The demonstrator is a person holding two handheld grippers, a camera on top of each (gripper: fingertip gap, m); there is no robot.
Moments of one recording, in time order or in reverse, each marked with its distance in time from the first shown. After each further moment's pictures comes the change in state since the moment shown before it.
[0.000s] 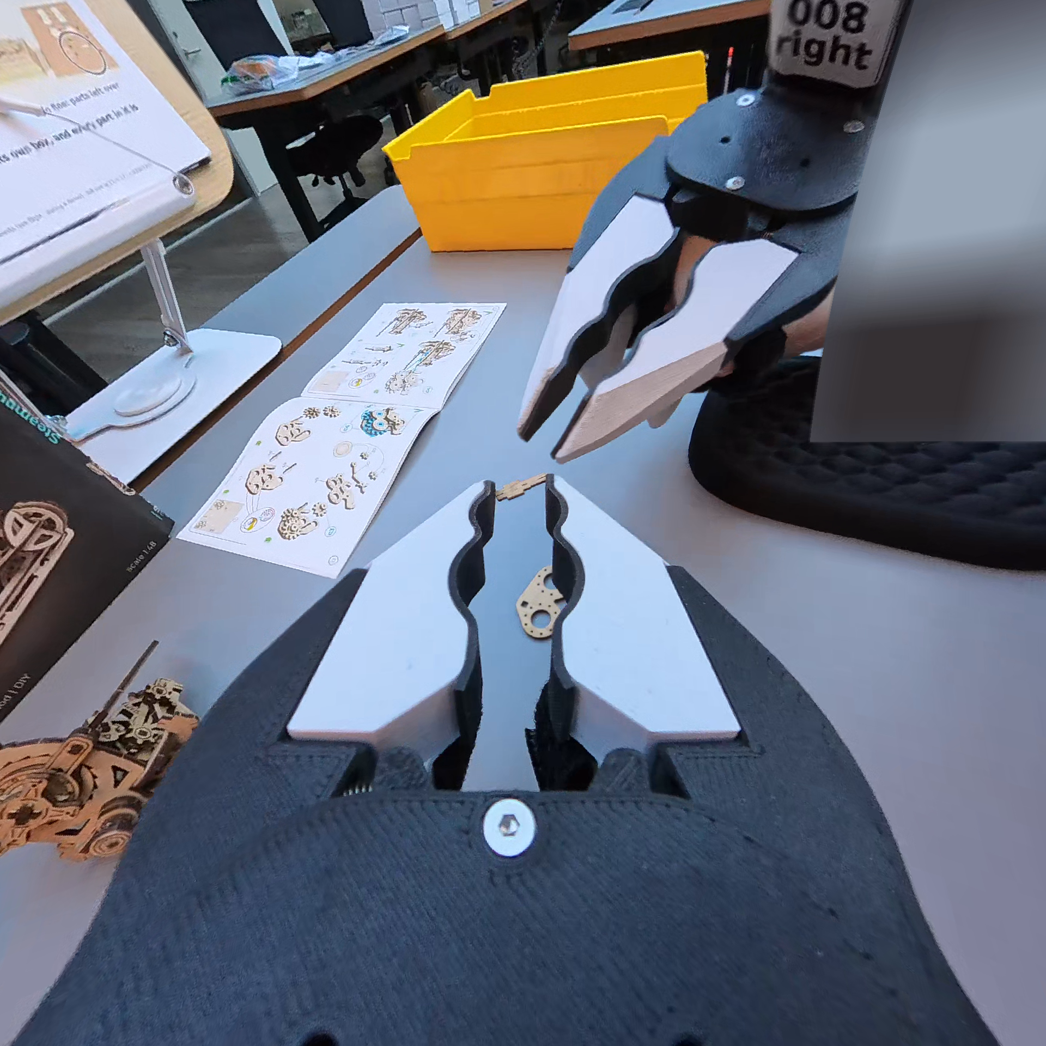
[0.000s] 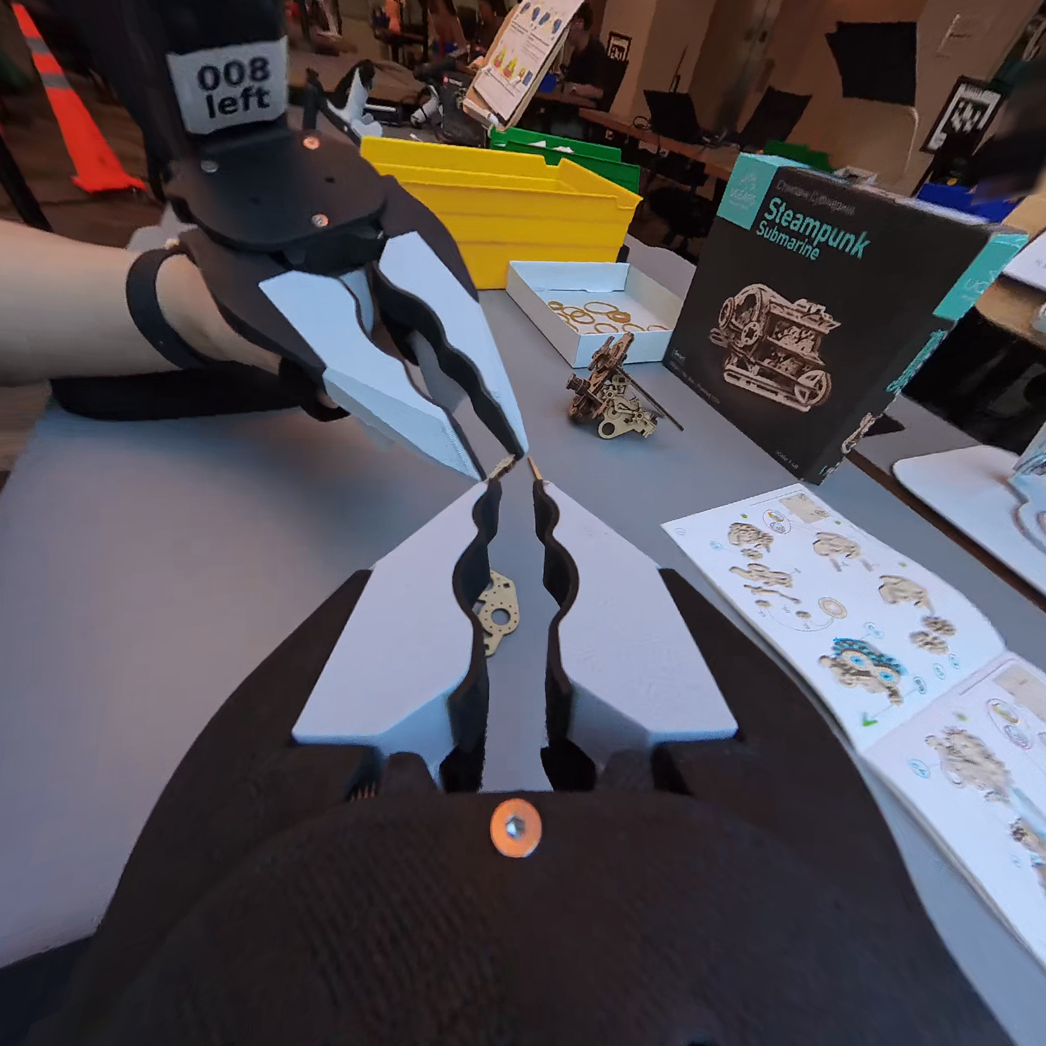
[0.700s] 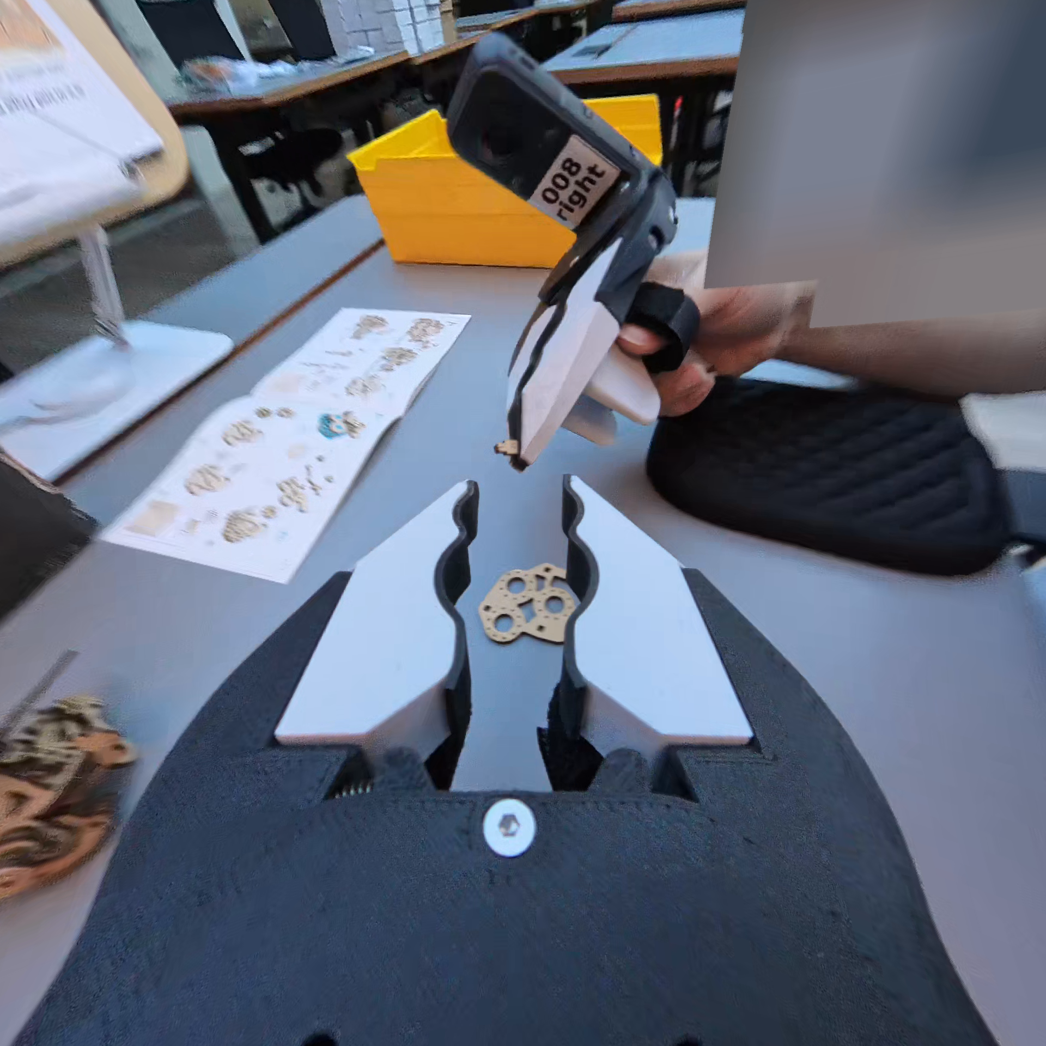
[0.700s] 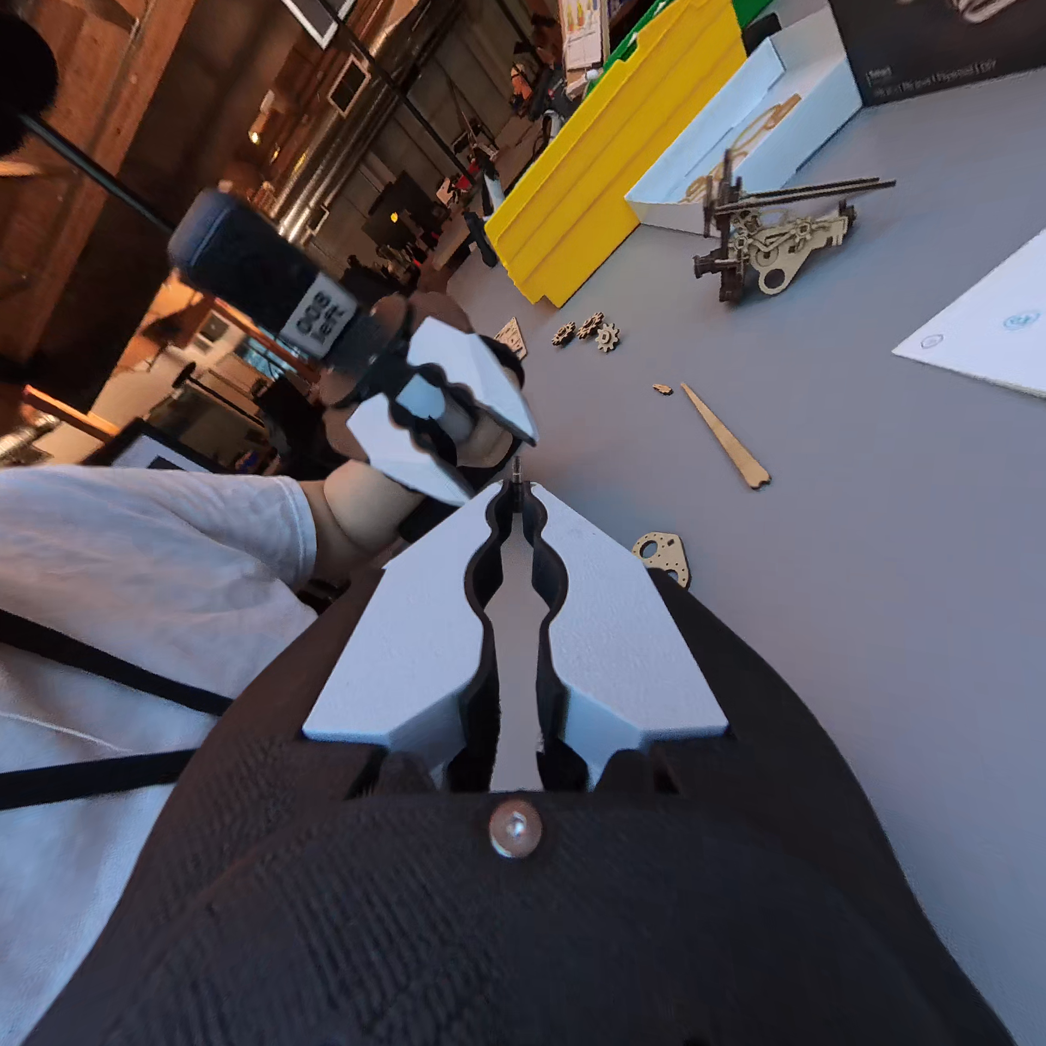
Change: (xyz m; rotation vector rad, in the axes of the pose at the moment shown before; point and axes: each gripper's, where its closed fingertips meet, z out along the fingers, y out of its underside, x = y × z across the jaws) left arm 0.010 0.000 -0.002 0.037 0.076 -0.058; right arm -0.006 0.008 0.000 -0.018 -0.391 0.825
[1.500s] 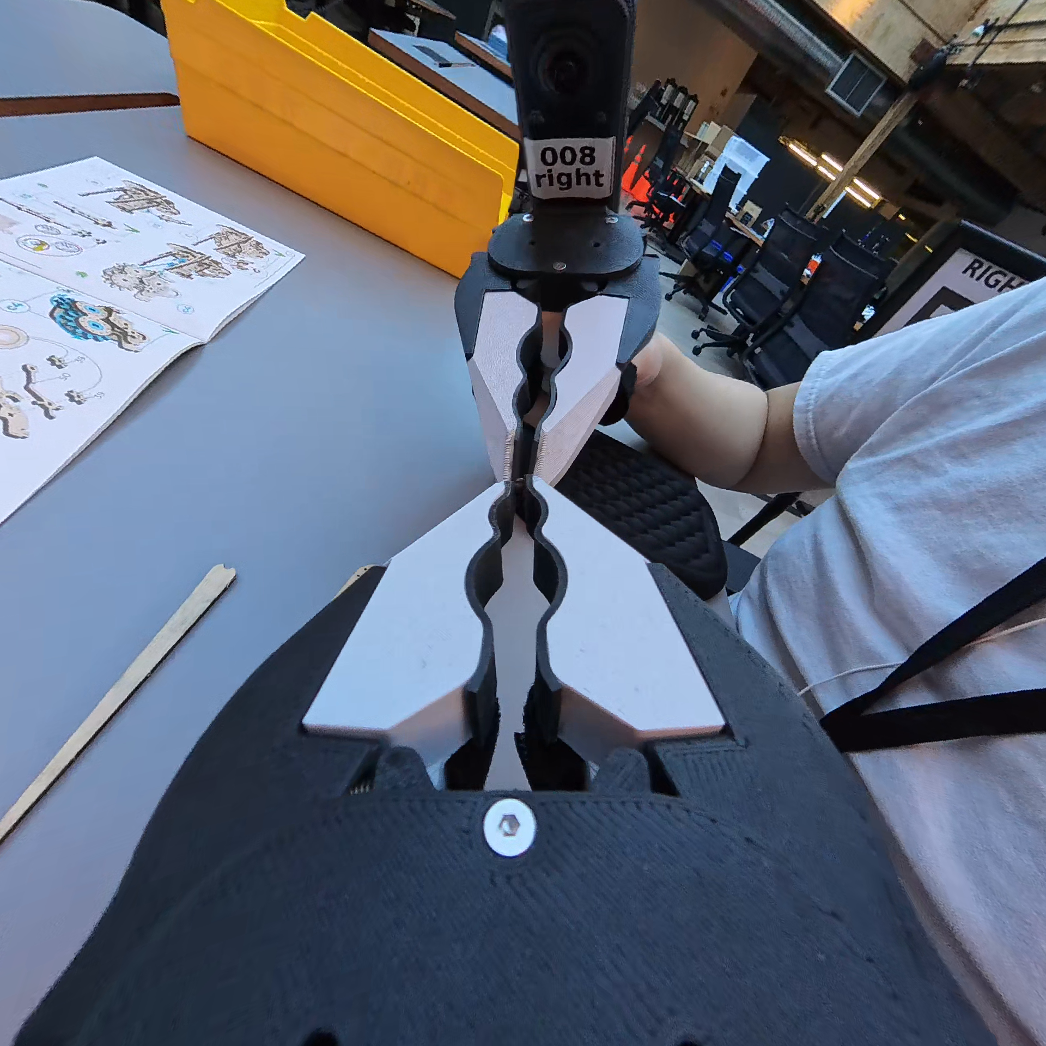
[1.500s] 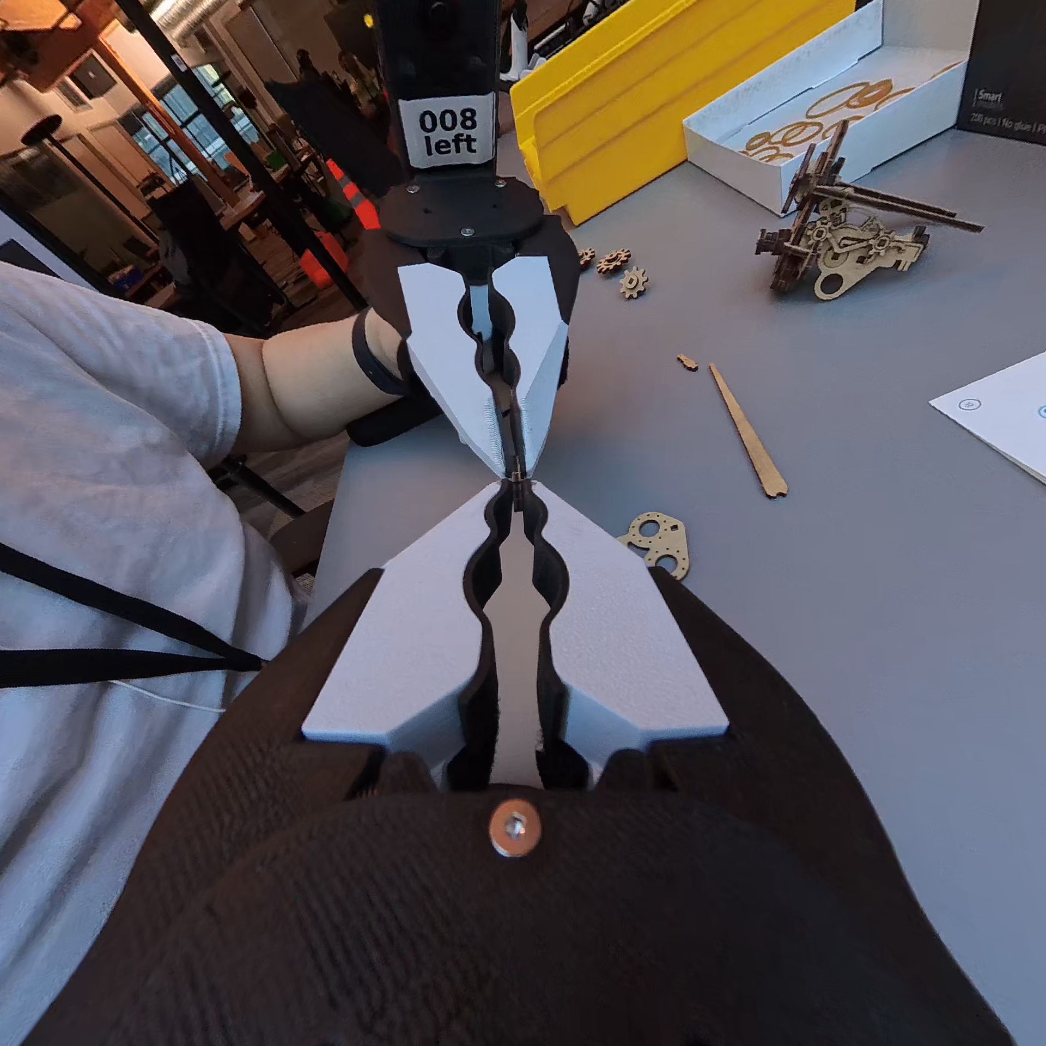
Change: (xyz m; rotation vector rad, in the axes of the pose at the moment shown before) left arm 0.022 -0.001 0.001 0.018 0.382 -0.451; right arm -0.013 0.025 0.005 -0.170 0.040 -0.302
